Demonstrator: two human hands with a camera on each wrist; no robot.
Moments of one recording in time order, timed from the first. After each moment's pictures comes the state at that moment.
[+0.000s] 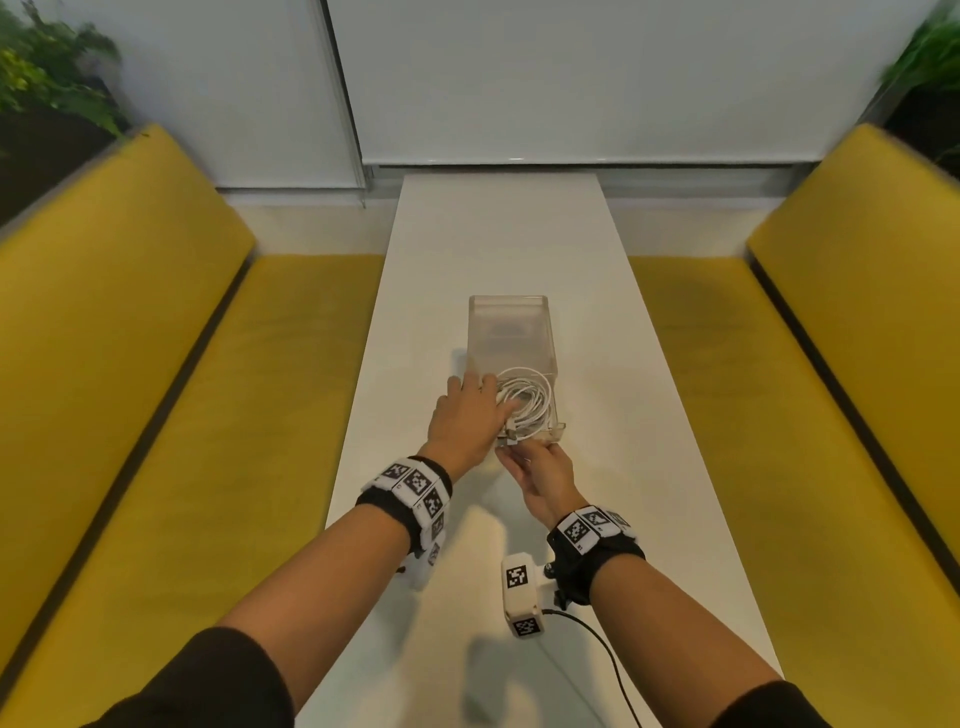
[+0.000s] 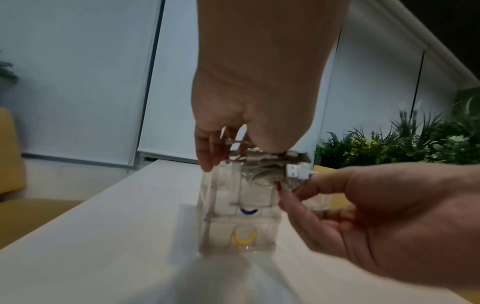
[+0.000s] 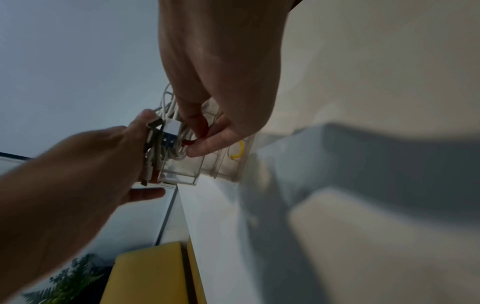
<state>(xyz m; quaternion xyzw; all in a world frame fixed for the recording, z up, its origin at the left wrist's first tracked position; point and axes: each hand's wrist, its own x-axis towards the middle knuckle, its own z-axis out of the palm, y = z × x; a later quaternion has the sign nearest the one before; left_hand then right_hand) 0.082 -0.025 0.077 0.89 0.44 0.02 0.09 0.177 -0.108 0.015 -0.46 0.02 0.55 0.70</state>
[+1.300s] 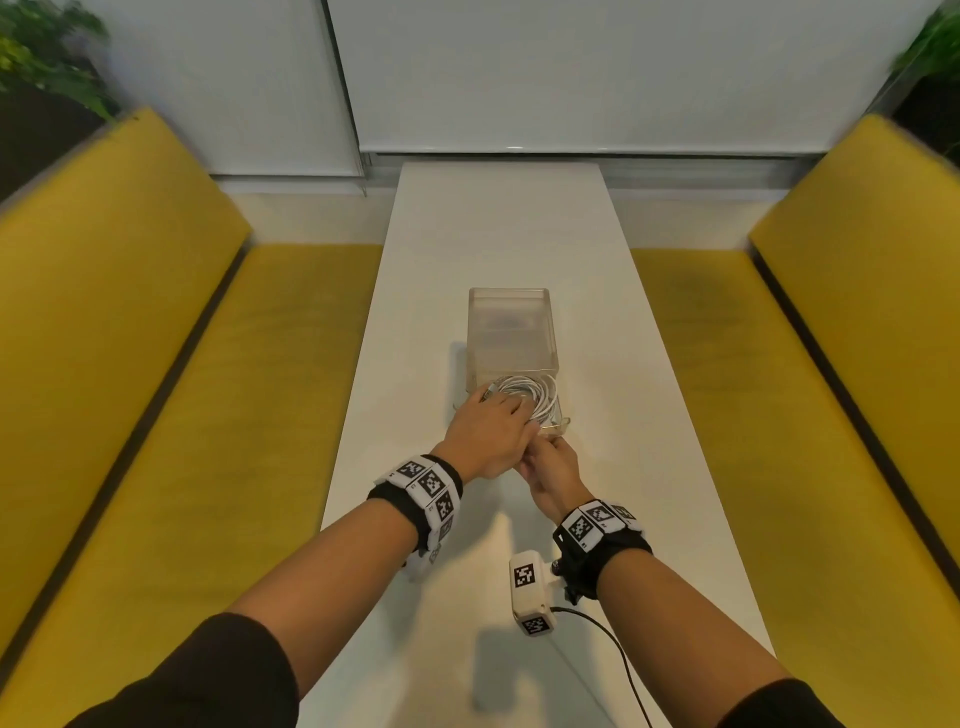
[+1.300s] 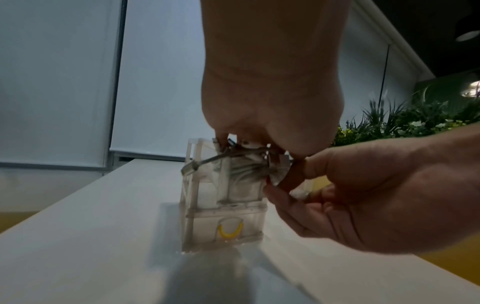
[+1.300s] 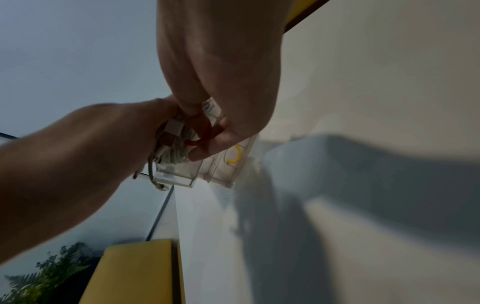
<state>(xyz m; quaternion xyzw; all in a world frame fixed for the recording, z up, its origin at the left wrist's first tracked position) 0.092 -0.028 0.051 0.96 0.27 -0.01 0.03 0.185 -0.108 0.014 -0.52 -0.03 0.54 0.66</state>
